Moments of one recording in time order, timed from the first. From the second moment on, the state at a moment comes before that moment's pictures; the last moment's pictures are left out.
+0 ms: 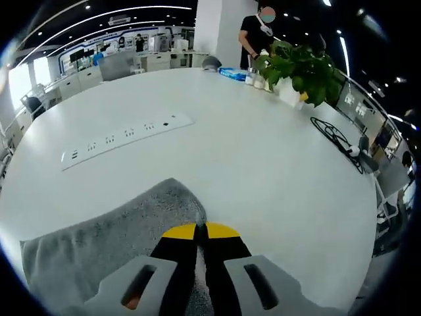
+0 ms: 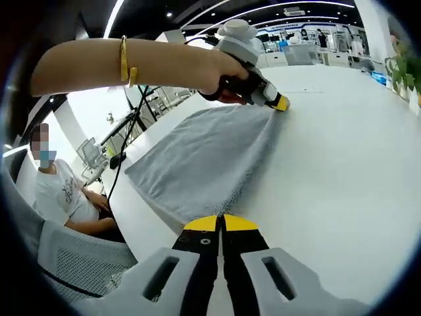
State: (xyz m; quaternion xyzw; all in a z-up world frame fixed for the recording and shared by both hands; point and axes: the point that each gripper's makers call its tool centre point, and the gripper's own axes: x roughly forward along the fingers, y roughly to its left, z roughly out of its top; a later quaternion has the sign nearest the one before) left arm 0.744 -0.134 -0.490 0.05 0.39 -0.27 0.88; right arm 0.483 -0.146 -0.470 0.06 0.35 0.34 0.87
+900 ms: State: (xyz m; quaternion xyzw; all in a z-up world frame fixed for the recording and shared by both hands) left arm 0.731 -0.286 -0.440 0.06 0.34 -0.38 0.86; right arm 0.474 -0.313 -0.433 0.08 0.32 0.22 0.92
